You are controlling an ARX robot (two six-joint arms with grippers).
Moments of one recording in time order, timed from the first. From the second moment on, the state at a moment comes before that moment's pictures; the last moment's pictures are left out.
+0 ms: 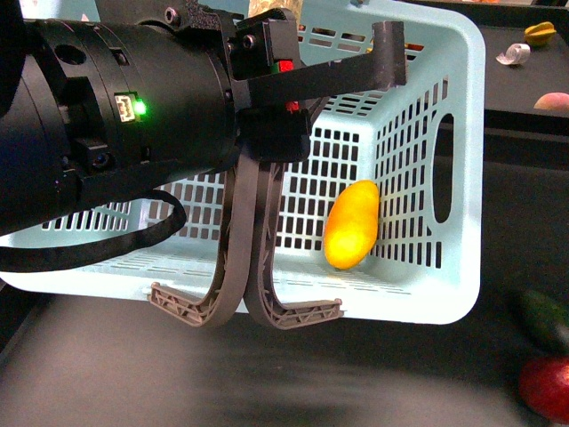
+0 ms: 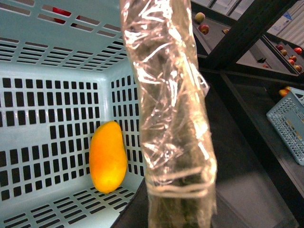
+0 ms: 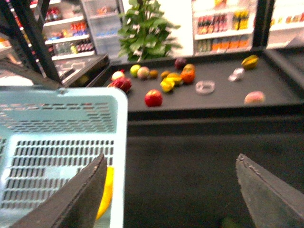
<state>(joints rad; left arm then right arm) -0.55 1.66 0.59 0.87 0.12 -0.36 0.01 0.24 0.04 0.17 0.00 0.12</state>
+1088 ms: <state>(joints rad) -0.55 1.66 0.59 0.87 0.12 -0.36 0.00 0.01 0.01 0.00 0.00 0.00</state>
